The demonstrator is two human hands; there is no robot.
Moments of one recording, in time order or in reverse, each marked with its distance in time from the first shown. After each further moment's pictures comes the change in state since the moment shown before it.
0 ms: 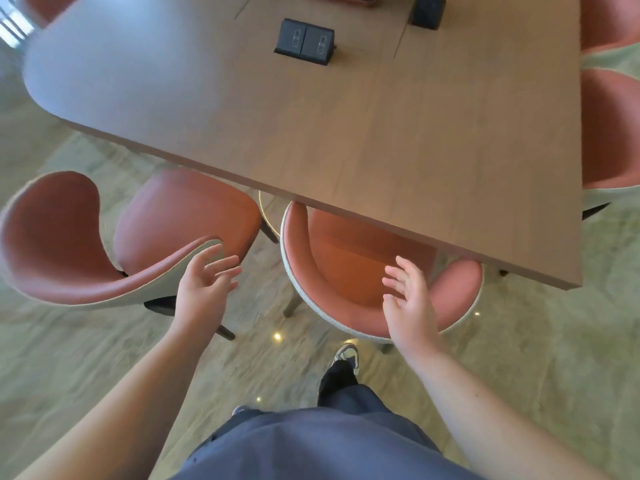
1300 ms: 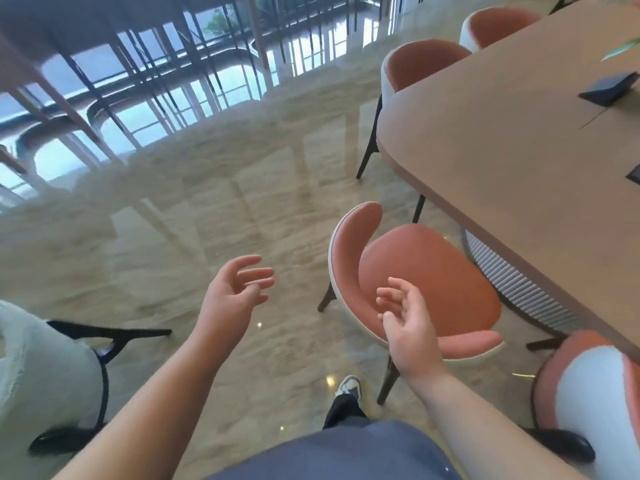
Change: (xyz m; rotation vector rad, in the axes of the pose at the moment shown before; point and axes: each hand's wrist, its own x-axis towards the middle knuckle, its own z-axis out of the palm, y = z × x) left_hand 0.076 -0.068 -0.556 -0.195 0.400 0.007; right_hand -0.135 -0.220 0.562 0.086 -0.611 -0.209
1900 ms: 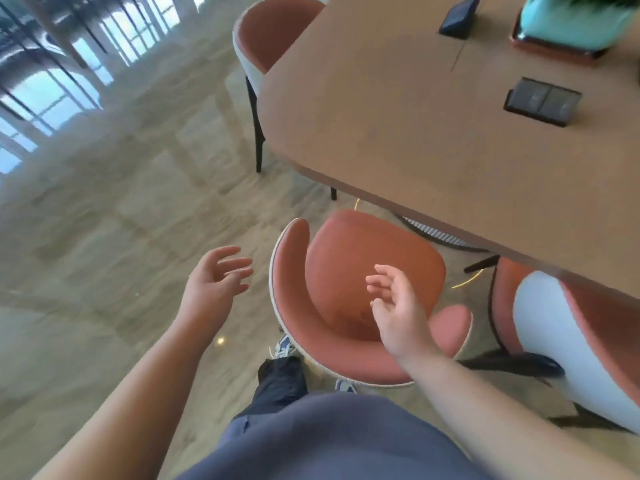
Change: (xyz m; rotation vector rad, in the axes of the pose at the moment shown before) left_hand 0.253 0.037 0.111 0.167 -0.401 -0.024; right_hand 0.135 -0.010 -0.007 -0.058 0.396 0.127
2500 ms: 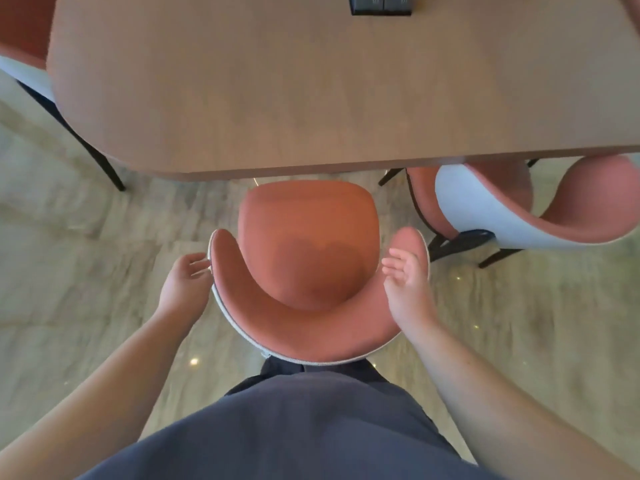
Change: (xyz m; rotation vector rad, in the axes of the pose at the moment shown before) left_hand 0.187 -0.020 0.066 0.480 -0.450 -0.082; right_hand 0.008 0.055 0.009 0.037 0.669 0.453
